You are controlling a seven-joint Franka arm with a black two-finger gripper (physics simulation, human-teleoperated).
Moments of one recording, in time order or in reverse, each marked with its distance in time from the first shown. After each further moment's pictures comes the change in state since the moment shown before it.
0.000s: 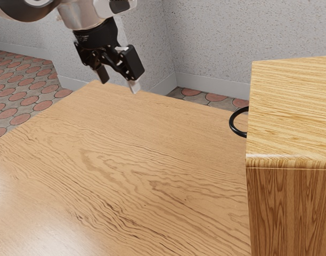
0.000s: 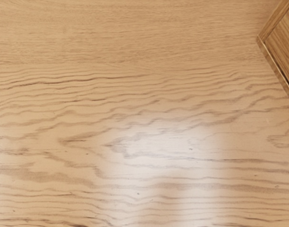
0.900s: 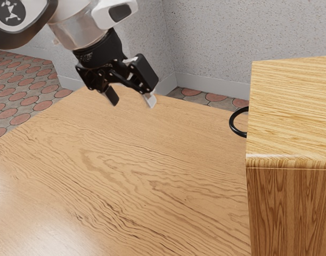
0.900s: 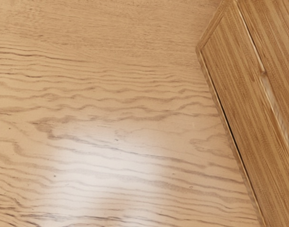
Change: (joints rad) arm 0.017 -0.208 -0.084 -0.303 -0.148 0.190 -0.266
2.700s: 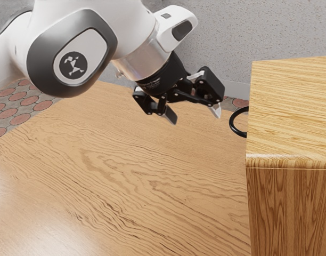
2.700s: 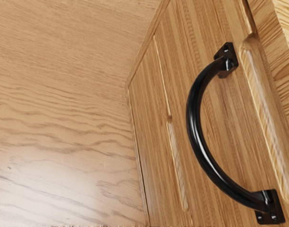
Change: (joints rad) arm -0.010 0.018 -0.147 -0.153 0.011 0.329 -0.304
